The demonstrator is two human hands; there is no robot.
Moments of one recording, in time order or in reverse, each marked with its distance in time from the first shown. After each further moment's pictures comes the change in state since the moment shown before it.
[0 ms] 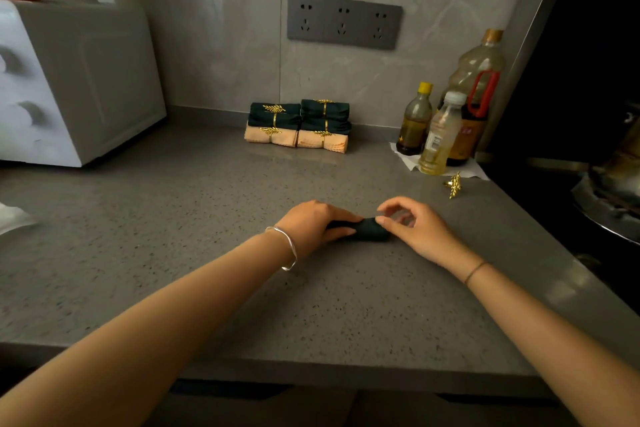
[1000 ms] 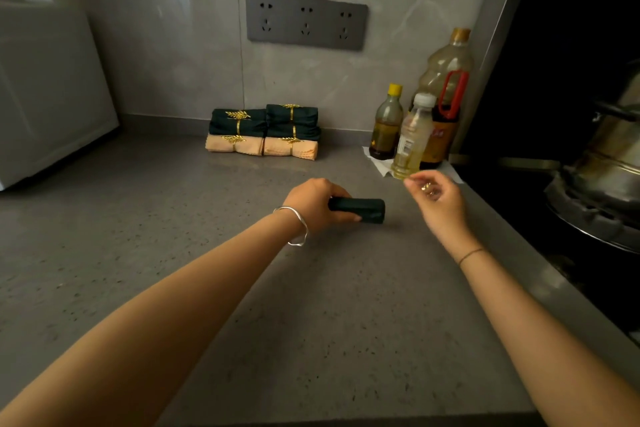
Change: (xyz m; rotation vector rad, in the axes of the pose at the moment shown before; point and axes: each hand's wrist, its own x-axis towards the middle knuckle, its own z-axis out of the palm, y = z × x) left_hand 0.092 0.006 0.005 -0.078 0.091 -0.086; right_hand 0.045 0.063 -0.048 0.182 0.571 0.011
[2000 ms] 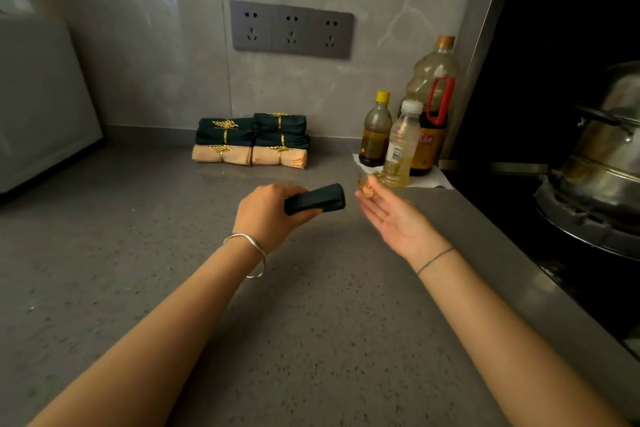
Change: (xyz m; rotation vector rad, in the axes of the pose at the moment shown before) left_hand -0.038 -0.009 -0.016 0.021 0.345 -0.102; right_hand -0.014 -0.053 0.027 0.968 -0.231 0.675
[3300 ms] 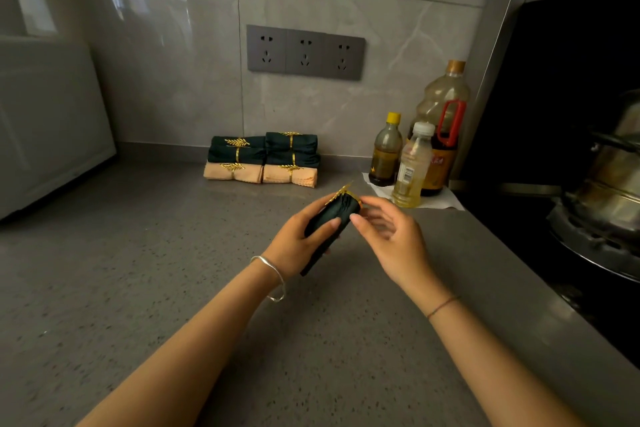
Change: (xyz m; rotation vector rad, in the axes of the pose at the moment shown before) left_hand 0.001 0.006 0.007 -0.785 -0.201 -0.004; right_hand -0.016 0.021 0.017 -0.829 -0.092 -0.658
